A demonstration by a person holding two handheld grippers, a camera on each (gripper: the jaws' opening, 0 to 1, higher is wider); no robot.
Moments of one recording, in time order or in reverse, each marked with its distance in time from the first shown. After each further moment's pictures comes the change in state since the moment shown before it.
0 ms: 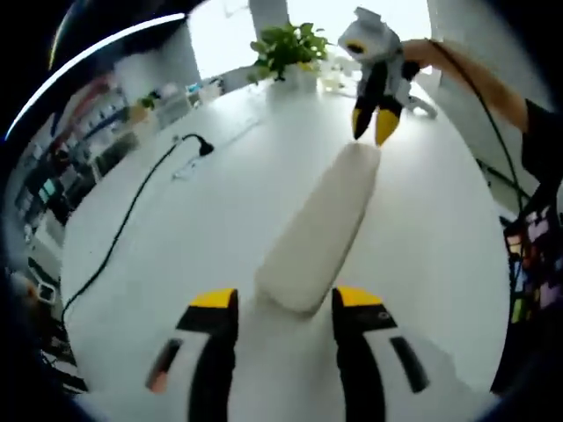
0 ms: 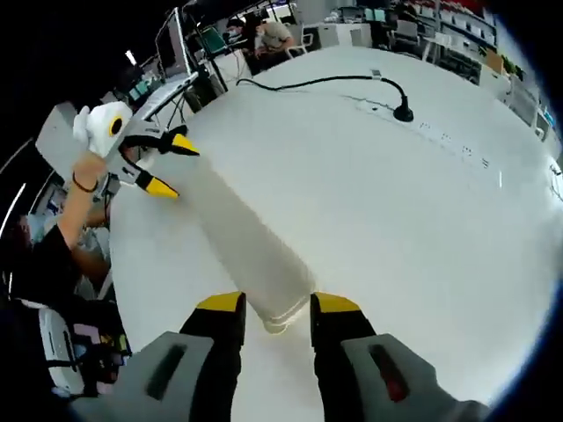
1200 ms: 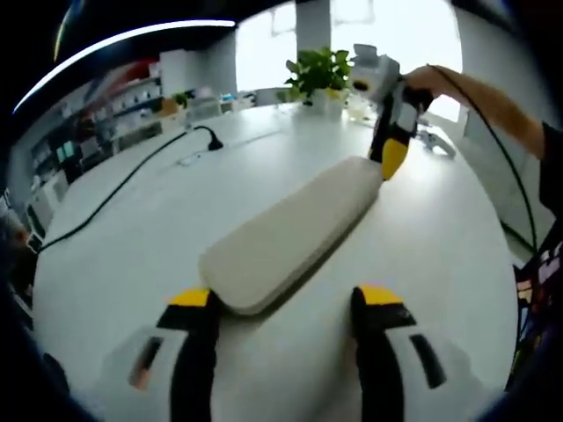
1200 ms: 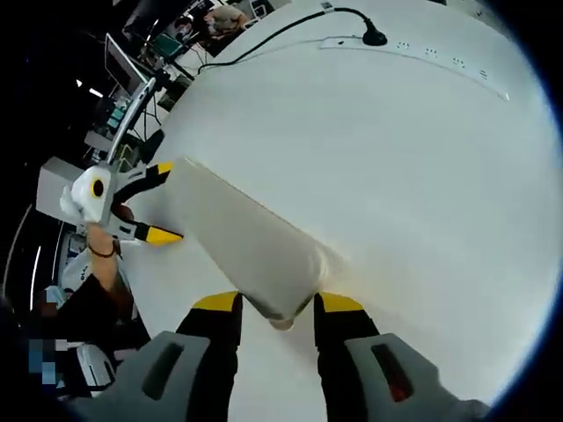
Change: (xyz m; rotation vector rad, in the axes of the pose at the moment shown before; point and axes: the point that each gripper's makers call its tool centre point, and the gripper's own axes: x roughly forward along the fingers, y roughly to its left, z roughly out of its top) left arm 0.030 -0.026 -0.006 -0.142 -0.137 0.085; right arm 0.029 0.012 -0.019 0.207 0.137 0.113
